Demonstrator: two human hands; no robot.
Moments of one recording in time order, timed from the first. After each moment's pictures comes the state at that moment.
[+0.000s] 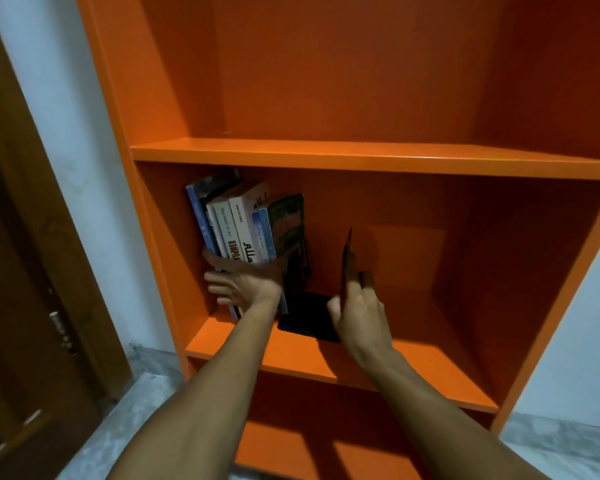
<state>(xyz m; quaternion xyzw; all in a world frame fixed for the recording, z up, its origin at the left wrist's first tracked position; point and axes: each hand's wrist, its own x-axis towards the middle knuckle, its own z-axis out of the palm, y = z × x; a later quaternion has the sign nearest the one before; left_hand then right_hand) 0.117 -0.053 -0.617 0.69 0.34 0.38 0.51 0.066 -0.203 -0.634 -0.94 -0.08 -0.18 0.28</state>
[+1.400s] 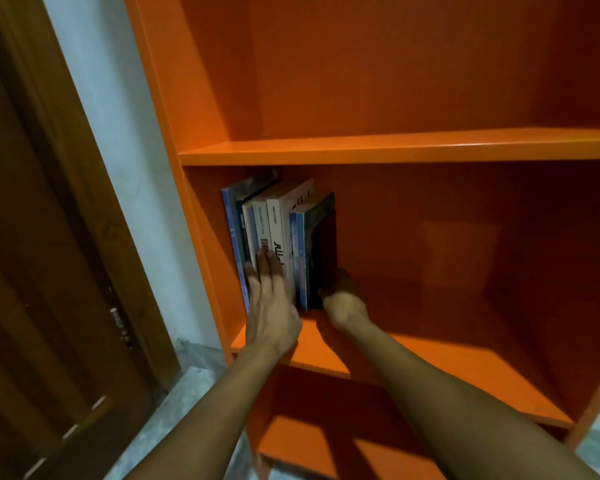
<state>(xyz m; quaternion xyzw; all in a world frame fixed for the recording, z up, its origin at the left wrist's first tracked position) 0.070 0.009 -0.663 0.95 0.04 0.26 0.19 0.132 -0.120 -0.660 -0.86 -0.08 -0.02 0.50</state>
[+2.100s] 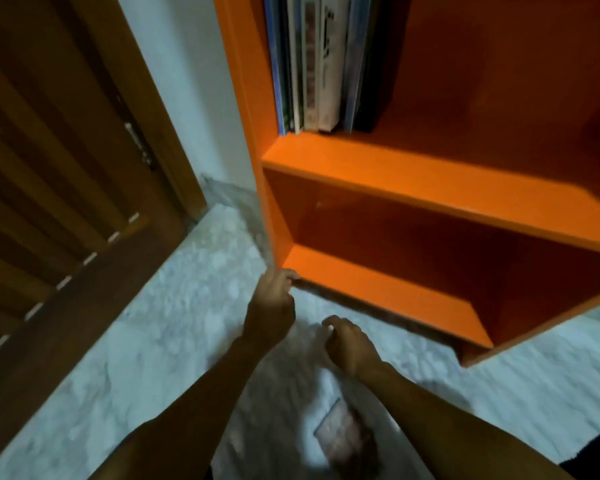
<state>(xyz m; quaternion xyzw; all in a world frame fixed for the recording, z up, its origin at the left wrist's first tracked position) -0.098 0.037 -0.904 0.92 0.05 0.21 0.33 -0.069 -0.145 -0.948 -0.91 -0.18 0.24 0.28</state>
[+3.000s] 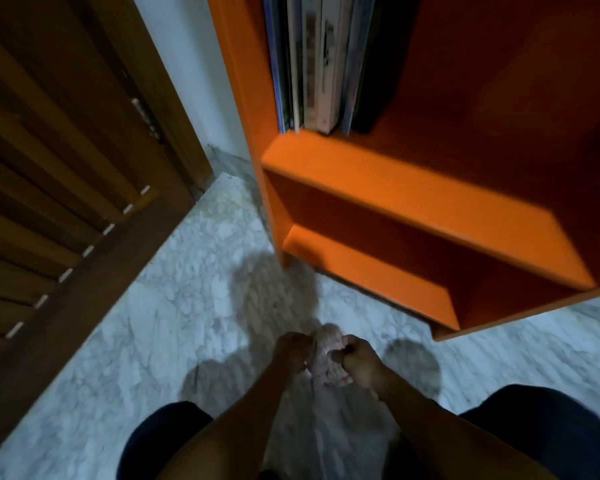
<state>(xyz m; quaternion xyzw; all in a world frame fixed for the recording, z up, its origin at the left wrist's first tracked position) -0.160 -0.055 -0.876 0.61 0.46 -0.22 0.60 -0.113 -0.201 -0.890 -0.78 0.08 0.43 0.45</state>
